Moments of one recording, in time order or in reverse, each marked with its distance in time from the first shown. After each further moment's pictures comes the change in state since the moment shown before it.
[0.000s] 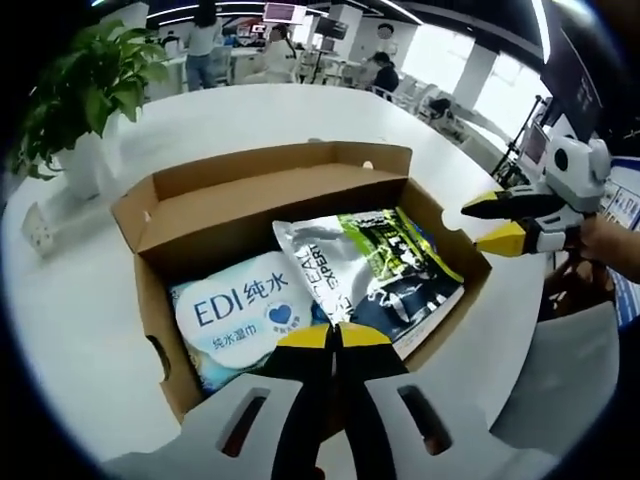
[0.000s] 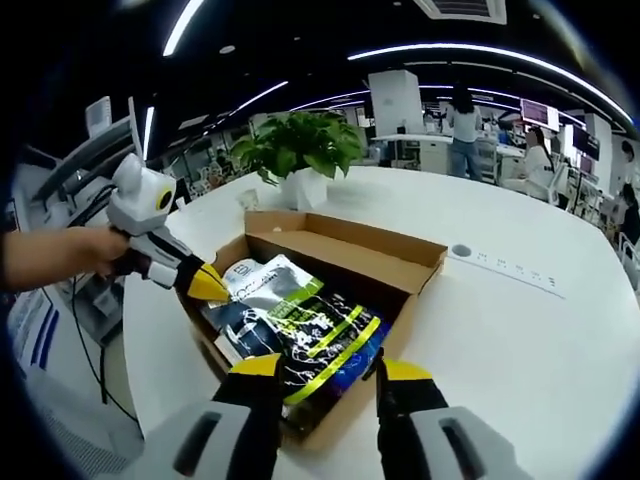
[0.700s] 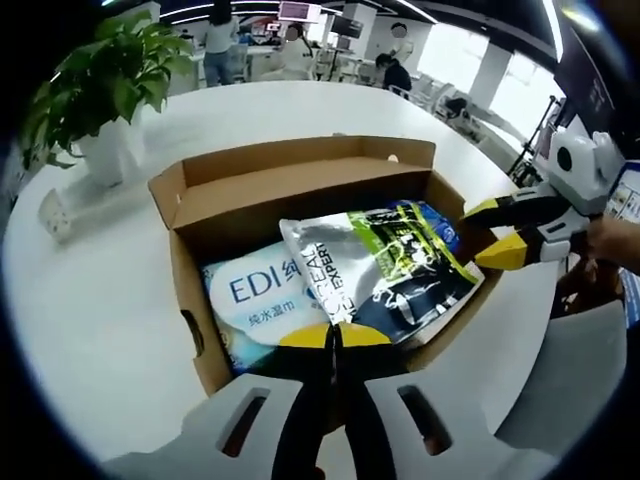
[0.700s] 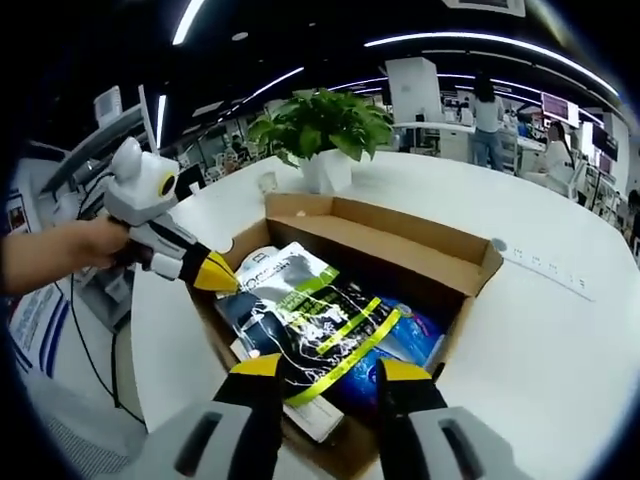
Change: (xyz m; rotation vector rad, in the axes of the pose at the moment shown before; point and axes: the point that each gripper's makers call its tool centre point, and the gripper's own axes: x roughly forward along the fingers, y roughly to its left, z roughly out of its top) left arm -0.007 0.023 -0.013 -0.020 0.012 0.067; right arm 0.037 0.027 -0.008 -0.011 0.081 0.070
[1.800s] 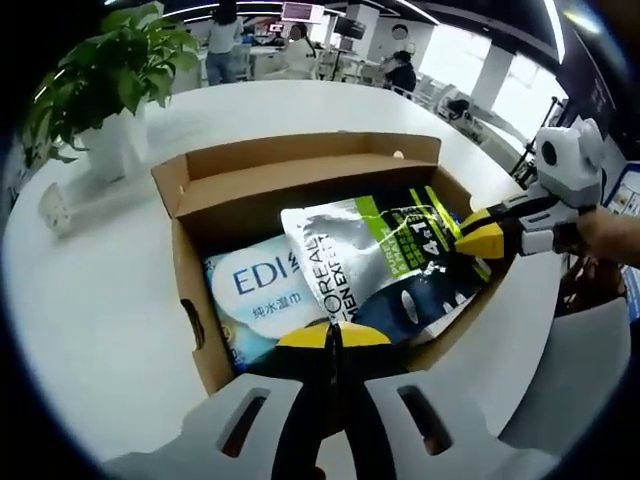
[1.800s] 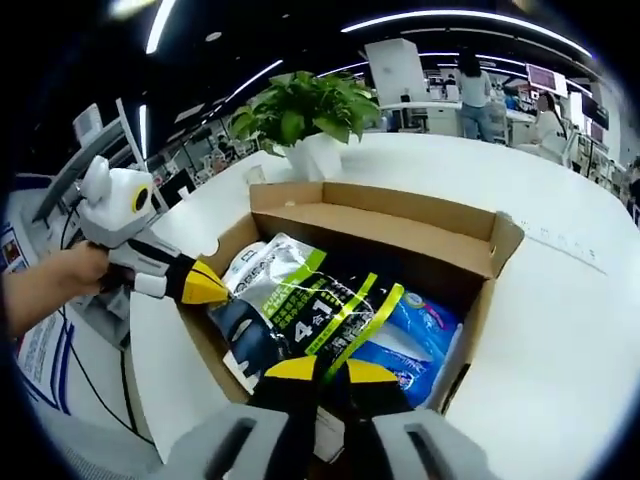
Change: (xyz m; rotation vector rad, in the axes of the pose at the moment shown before) left arm 0.002 0.004 -0.010 0.001 -0.007 0.007; right arm 0.015 0.003 -0.002 0.100 0.027 -0.004
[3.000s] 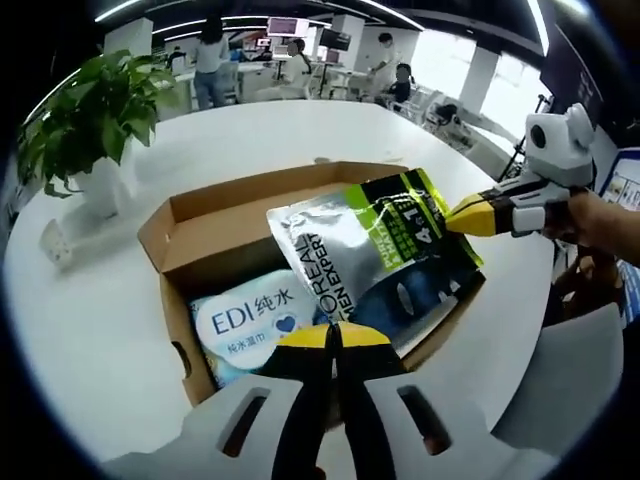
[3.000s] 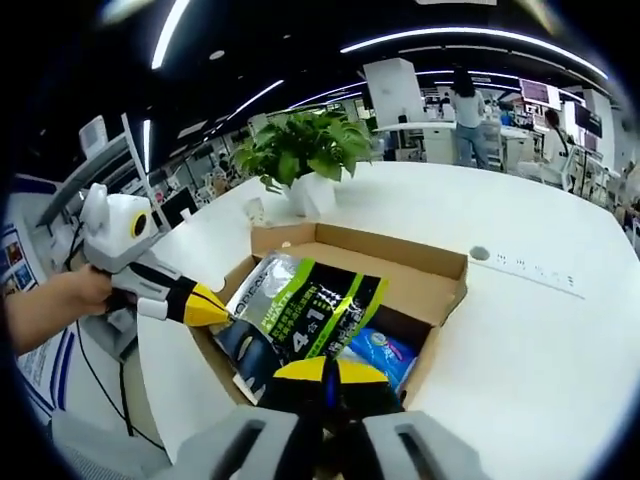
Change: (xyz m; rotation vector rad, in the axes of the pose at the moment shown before) left arm -0.015 -0.038 0.042 0.051 -0.057 -0.020; right arm -0.048 -0.022 0.040 0.006 -0.084 -0.007
